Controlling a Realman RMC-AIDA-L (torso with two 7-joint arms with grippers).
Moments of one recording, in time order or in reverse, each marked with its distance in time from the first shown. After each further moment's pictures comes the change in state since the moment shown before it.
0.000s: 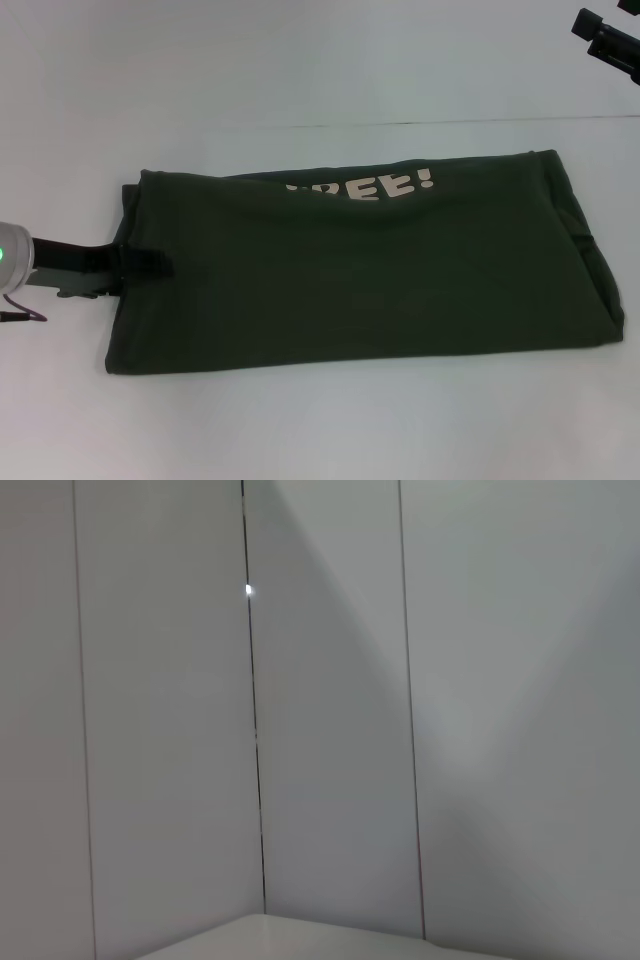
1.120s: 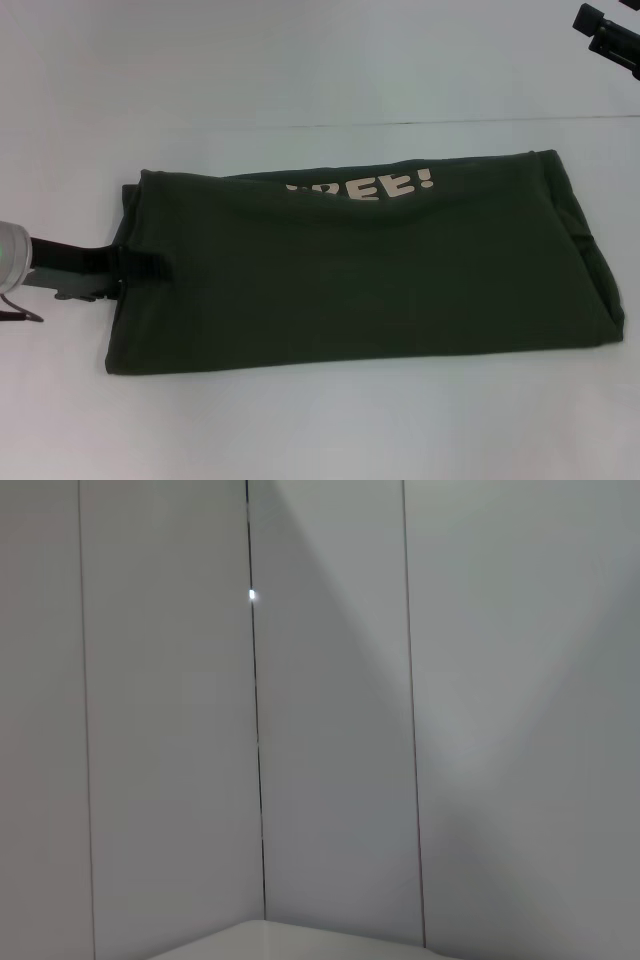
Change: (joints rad) left arm -0.012 0.009 -0.002 -0.002 0.028 0.027 -0.018; right arm 0.000 0.003 0.002 -0.013 0.002 -0.004 0.000
